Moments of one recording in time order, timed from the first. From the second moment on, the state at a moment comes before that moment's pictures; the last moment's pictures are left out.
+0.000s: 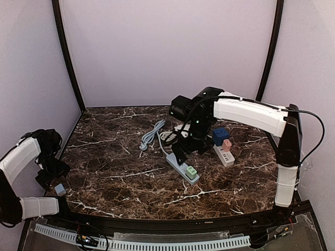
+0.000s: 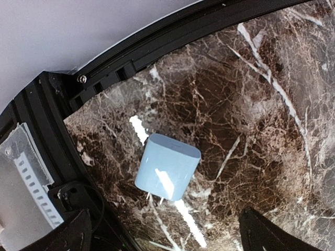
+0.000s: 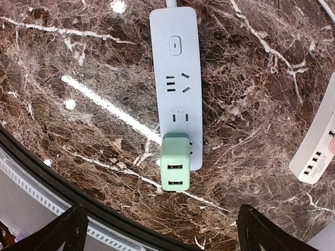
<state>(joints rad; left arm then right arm) 0.15 1.04 0.72 -1.25 -0.27 -0.99 0.95 1.96 1.87 -1.37 -0.07 0.36</state>
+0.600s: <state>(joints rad) 0.33 1.10 0.62 -1.11 -0.21 -0.95 0.95 1.96 1.84 -1.36 -0.08 0.37</state>
